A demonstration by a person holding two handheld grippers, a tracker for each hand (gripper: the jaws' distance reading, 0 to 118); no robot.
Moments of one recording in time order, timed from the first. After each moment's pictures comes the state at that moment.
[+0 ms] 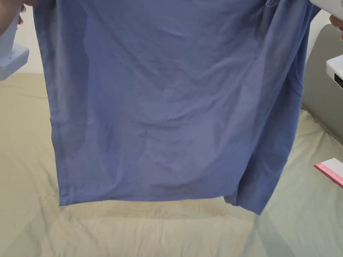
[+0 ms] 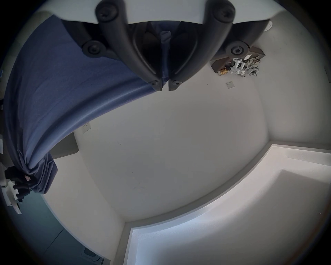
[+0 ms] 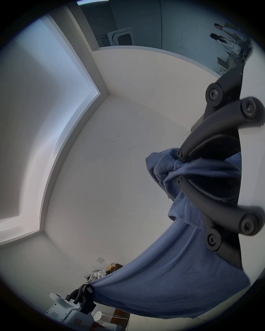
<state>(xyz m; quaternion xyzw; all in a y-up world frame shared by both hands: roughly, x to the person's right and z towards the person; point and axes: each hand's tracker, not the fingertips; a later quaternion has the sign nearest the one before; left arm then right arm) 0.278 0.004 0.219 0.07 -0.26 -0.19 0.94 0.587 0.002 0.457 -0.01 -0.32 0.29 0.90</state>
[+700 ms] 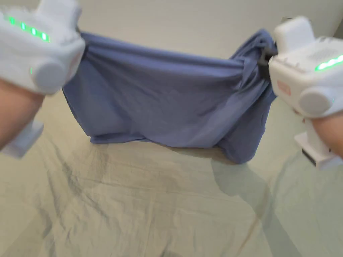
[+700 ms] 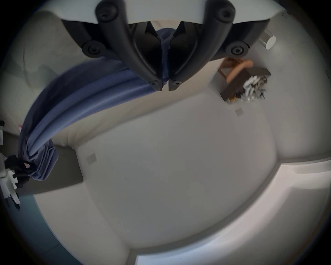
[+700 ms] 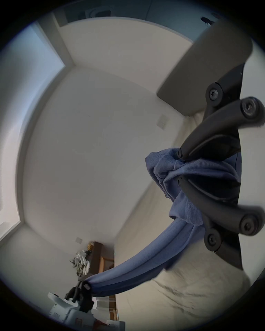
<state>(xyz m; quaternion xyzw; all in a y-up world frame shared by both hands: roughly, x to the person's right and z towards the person) 0.251 -0.207 0.214 -0.04 -0.27 -0.24 0.93 0.559 -0.217 0.421 -0.17 -0.22 0.21 0.94</state>
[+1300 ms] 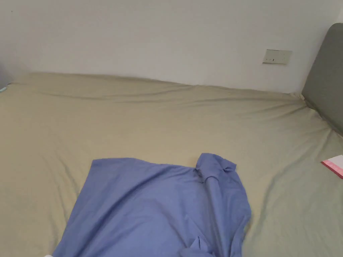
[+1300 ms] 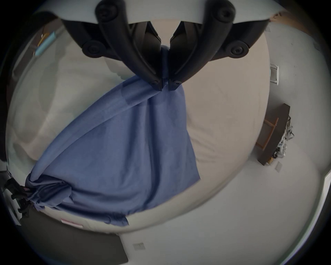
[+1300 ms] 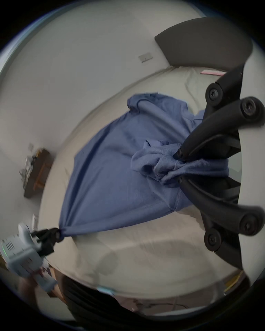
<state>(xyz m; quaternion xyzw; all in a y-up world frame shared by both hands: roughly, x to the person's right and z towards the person) 0.077 -0.467 0.388 -0.36 -0.32 -0.39 0.79 0.401 -0.458 0.623 -0.41 0.06 0.31 0.86</state>
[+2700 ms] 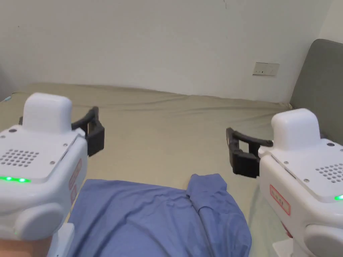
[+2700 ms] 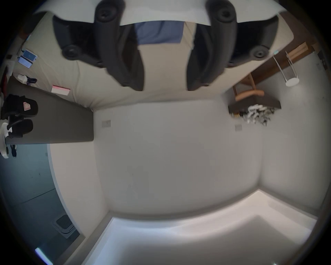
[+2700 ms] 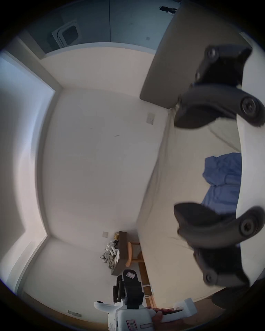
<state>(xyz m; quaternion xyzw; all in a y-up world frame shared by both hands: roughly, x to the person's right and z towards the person) 0.133 -0.176 0.453 0.03 -0.29 -0.04 0.95 0.356 -0.169 0.638 -0.08 -0.24 0.12 0.96</state>
